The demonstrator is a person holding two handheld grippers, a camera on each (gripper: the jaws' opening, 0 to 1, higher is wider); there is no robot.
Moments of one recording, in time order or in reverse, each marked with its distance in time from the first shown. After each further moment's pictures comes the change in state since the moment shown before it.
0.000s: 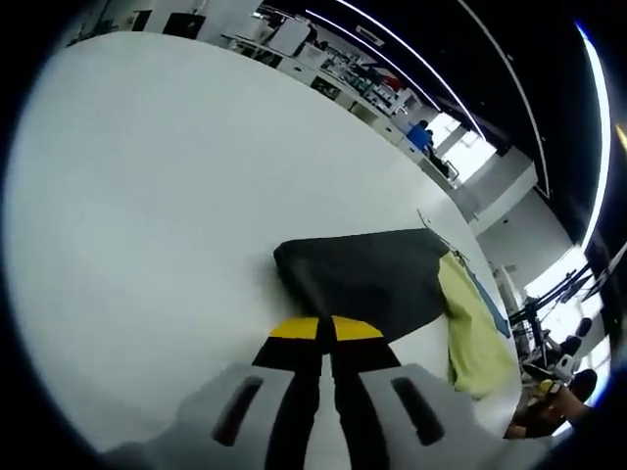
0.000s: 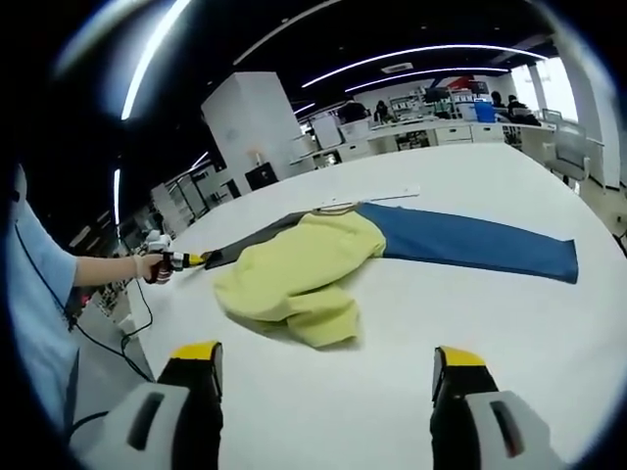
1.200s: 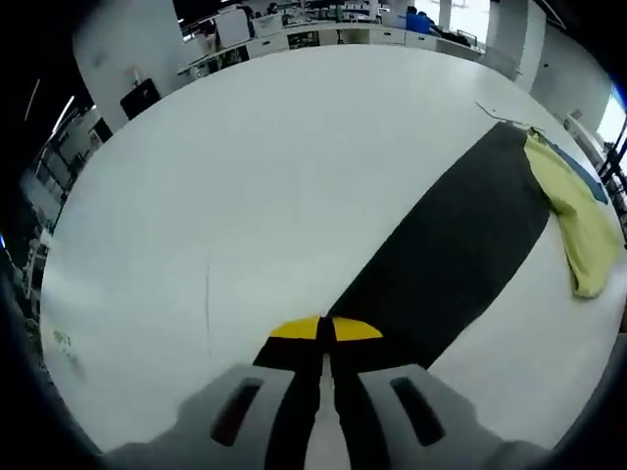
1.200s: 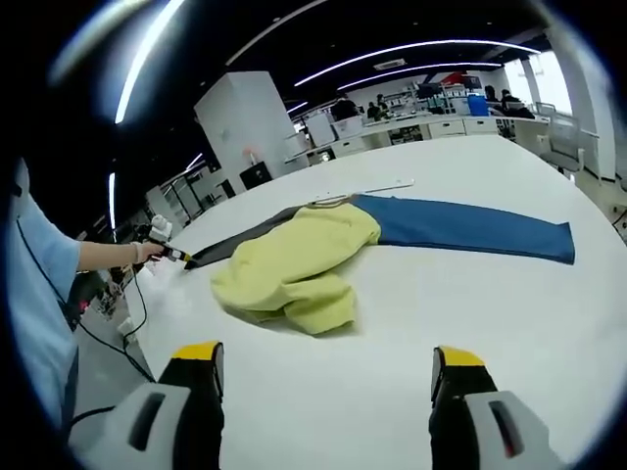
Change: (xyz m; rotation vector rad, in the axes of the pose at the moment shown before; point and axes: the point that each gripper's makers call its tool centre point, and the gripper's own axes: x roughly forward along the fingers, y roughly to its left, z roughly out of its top) left arm -0.016 0.082 0.039 0.526 0.270 0.429; right arm -0.003 -0.001 -0.016 0.027 0.007 -0.017
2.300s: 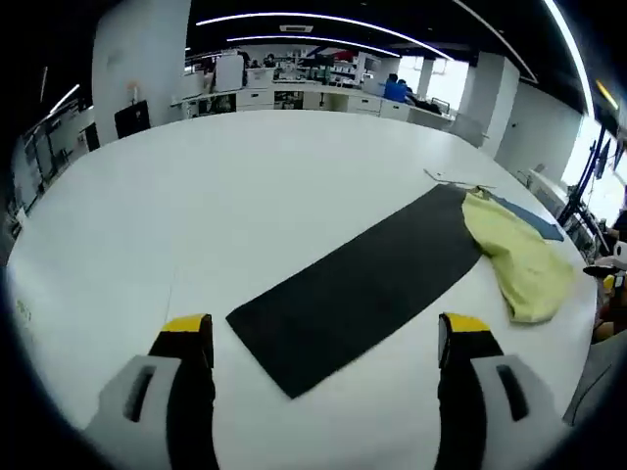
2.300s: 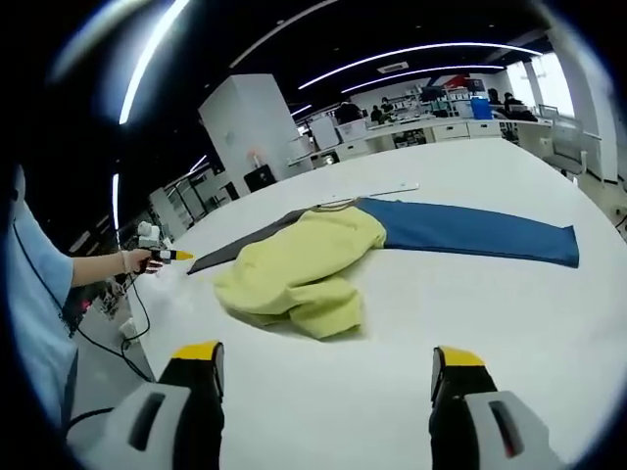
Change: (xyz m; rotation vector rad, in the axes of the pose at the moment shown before) left arm -0.050 -0.063 0.012 -0.051 -0.310 -0.204; right arm 0.004 0.004 0.002 -0.007 -0.013 0.017
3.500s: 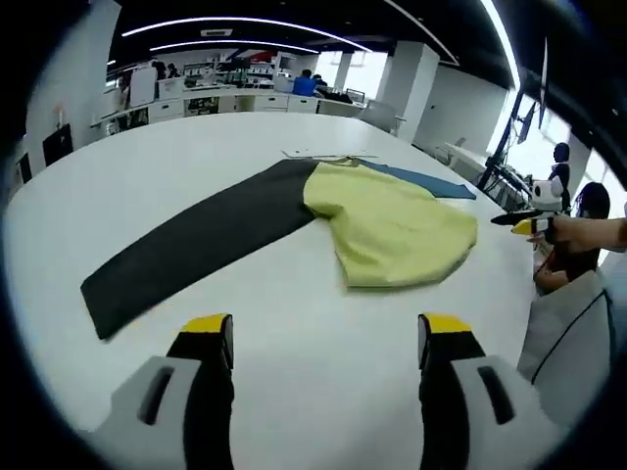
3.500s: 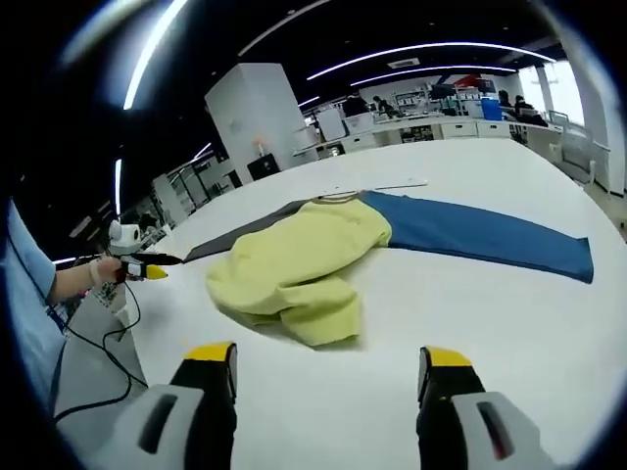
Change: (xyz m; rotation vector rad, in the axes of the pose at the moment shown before) left arm -0.026 -0.204 -0.050 0.095 0.020 -0.364; right arm 0.029 -0.008 -0.001 -0.046 0.046 -0.003
